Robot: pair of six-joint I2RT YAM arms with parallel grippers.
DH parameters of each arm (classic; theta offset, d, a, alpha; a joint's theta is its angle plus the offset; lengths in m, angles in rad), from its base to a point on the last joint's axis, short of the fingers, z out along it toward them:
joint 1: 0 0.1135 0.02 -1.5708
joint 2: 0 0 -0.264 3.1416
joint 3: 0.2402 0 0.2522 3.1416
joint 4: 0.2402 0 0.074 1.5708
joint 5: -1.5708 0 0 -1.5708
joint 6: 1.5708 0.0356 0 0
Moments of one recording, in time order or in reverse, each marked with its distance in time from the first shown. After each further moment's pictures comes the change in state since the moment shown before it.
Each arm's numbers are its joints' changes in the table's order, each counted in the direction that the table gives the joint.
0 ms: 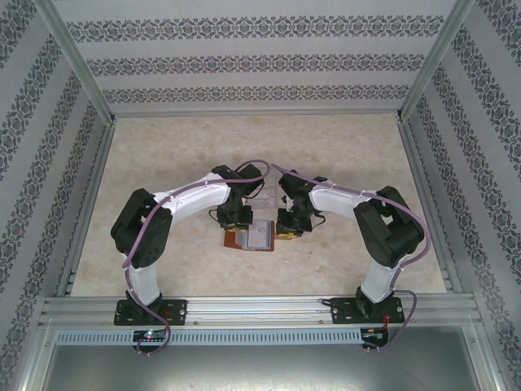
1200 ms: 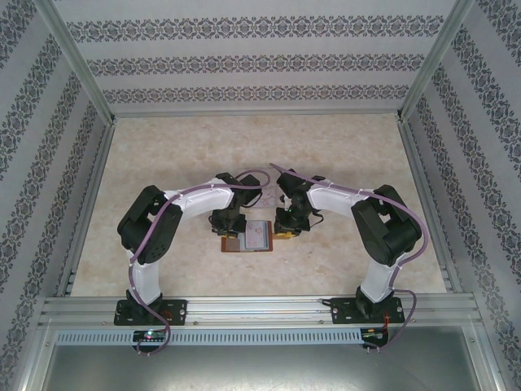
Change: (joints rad) left arm 0.002 0.056 -0.072 0.000 0.131 0.053; right arm 0.001 0.022 0.021 -0.001 0.009 0.000
